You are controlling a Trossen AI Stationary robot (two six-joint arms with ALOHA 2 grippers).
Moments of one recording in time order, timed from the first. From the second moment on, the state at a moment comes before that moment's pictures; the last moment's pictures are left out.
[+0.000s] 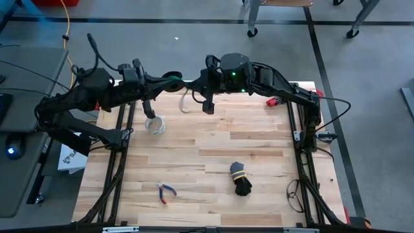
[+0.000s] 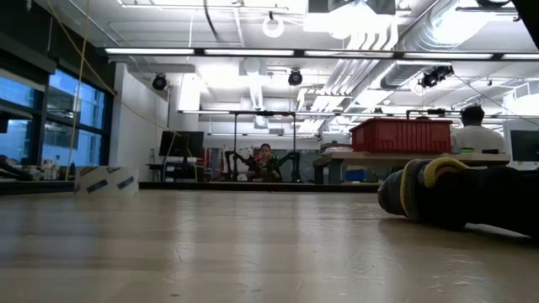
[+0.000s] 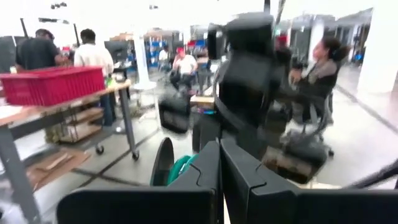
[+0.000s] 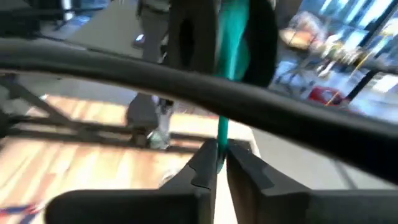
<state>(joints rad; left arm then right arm) -0.04 1.06 1.47 -0.34 -0.39 0.06 -0.13 1.92 2.34 -0.74 0.00 -0.25</state>
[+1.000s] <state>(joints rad) -0.06 1.05 1.48 -0.24 -0.29 0.06 -0.14 1.92 2.34 -0.89 0.01 -0.30</state>
